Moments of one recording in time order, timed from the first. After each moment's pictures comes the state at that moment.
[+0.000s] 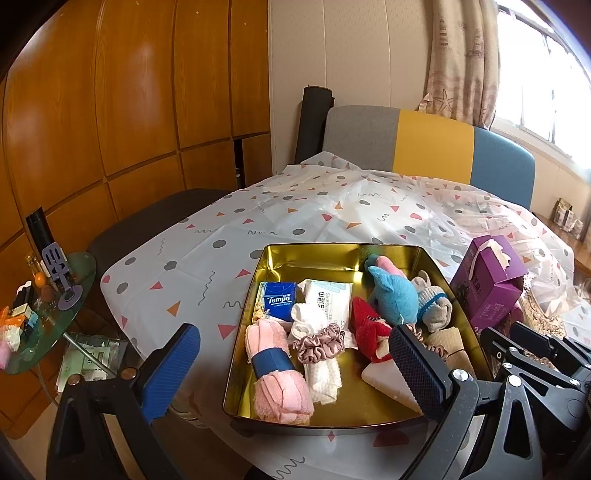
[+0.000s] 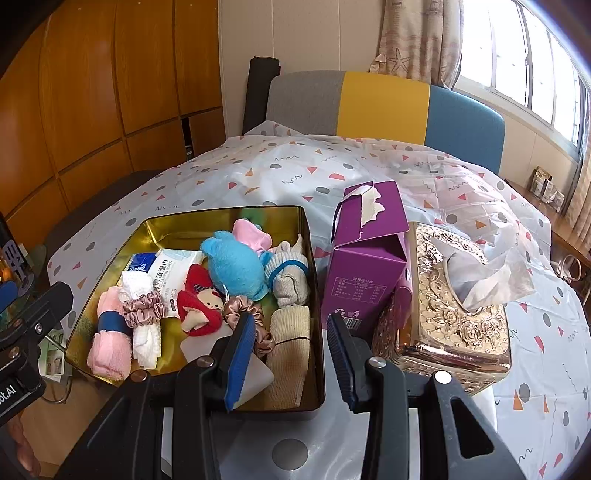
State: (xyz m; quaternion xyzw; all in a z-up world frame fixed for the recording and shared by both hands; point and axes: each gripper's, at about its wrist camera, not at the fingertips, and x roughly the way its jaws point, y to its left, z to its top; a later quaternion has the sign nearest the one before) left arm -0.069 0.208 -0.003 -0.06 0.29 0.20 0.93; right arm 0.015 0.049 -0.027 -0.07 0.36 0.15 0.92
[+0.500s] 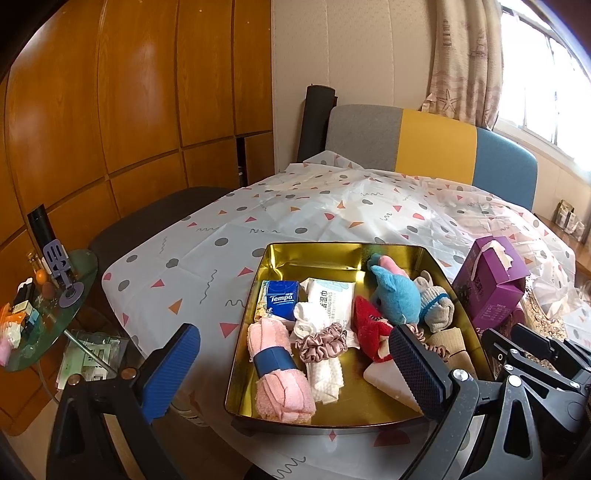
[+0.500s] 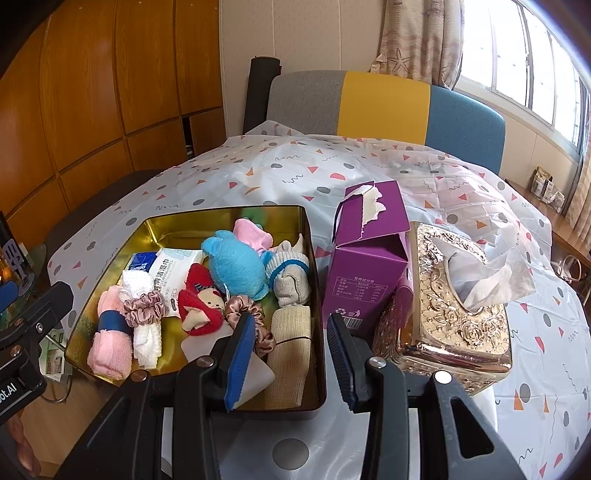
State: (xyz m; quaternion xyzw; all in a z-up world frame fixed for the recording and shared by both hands) left arm -0.070 0.209 -0.006 -0.06 0.30 0.20 0.93; right arm 0.015 0.050 -0.028 -0.07 0.36 0.15 0.92
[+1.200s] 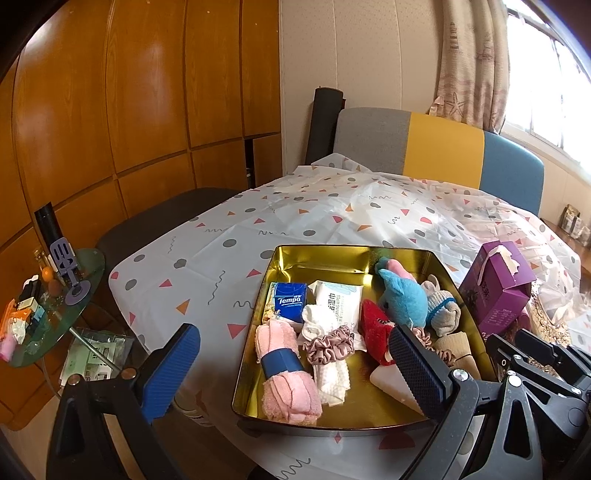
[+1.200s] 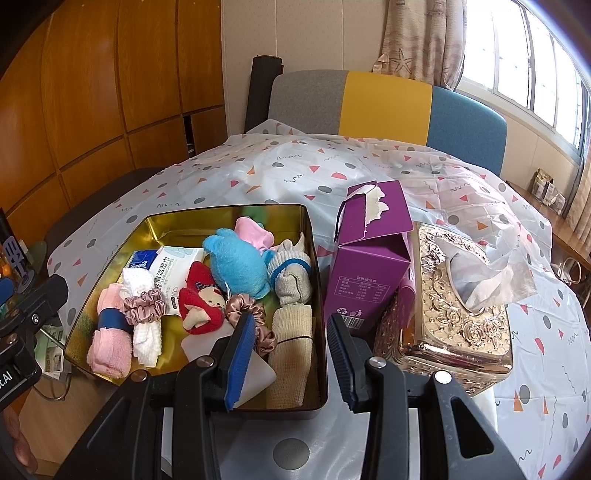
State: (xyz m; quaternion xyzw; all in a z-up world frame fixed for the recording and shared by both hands) left arm -0.073 0.210 -0.003 -0.06 0.29 0.22 0.93; right arm 0.014 0.051 -0.029 -0.07 0.36 0.15 0.92
